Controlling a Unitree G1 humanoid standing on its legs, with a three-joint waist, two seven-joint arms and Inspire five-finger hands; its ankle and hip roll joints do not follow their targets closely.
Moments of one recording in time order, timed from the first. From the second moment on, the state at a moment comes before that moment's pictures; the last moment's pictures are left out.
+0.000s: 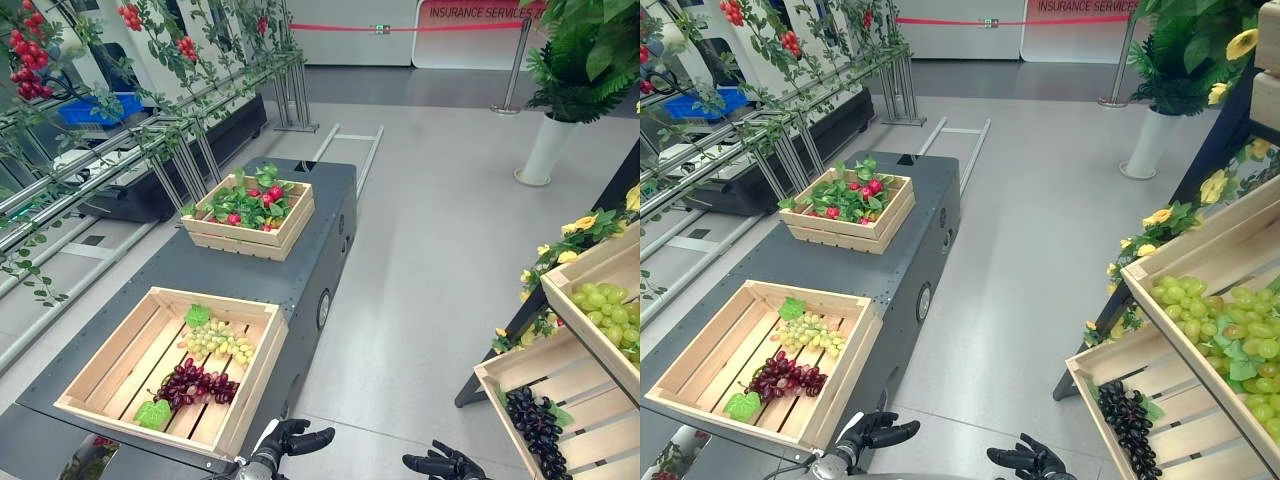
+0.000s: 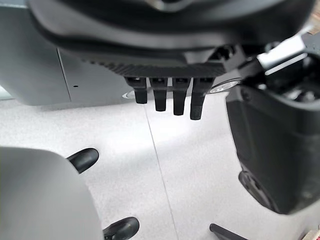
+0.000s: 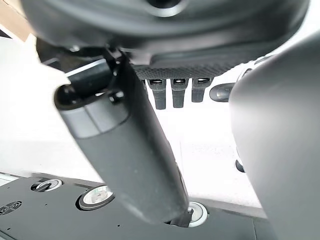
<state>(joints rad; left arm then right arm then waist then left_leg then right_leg) -0.05 0.18 -0.49 1.17 -0.07 -0.17 0.13 -0.01 -0.19 0.26 1.25 0.63 -0.09 0.10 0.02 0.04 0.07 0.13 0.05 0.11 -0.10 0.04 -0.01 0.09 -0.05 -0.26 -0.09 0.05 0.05</state>
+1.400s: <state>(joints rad) -0.04 0.18 -0.49 1.17 0.01 -0.27 0.21 -0.03 -0.22 0.29 1.25 0.56 -0.05 0.10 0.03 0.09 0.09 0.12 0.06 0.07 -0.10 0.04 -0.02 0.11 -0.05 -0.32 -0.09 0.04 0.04</state>
